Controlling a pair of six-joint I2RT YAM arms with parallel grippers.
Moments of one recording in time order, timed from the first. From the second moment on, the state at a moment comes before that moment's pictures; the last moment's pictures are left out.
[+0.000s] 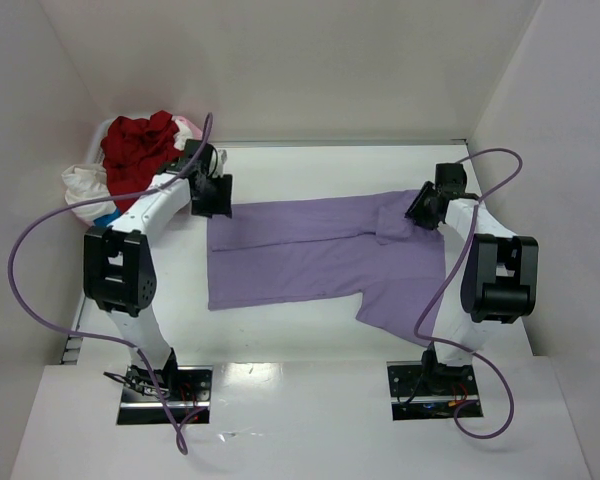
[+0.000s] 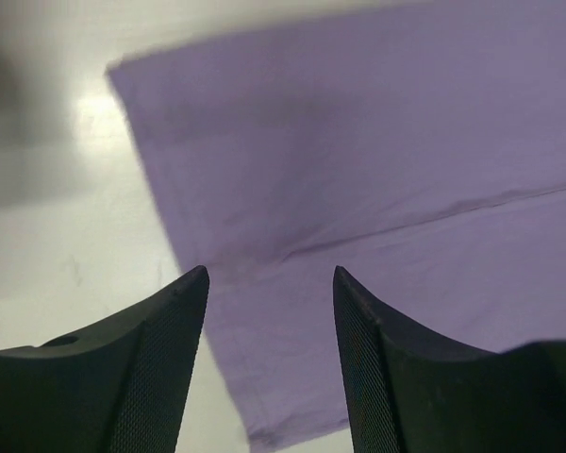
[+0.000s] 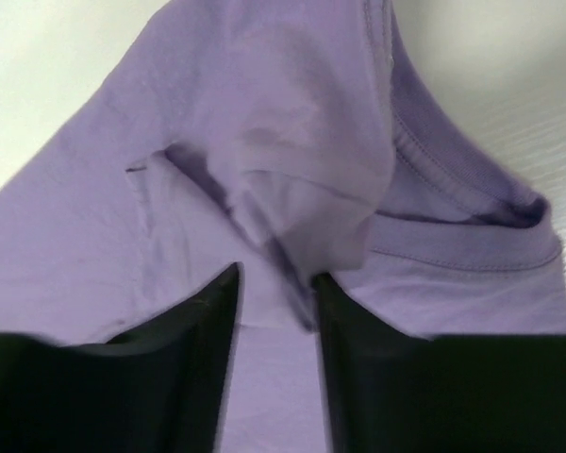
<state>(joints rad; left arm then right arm) -0.16 1.82 1.48 -0.74 0.04 -0.16 -0.10 1.69 1.12 -0.33 -0.06 0.52</state>
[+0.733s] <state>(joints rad) -0.24 2.05 1.57 -0.48 0.35 -0.19 -0.03 1.72 1.20 -0.34 -0.17 0.52</state>
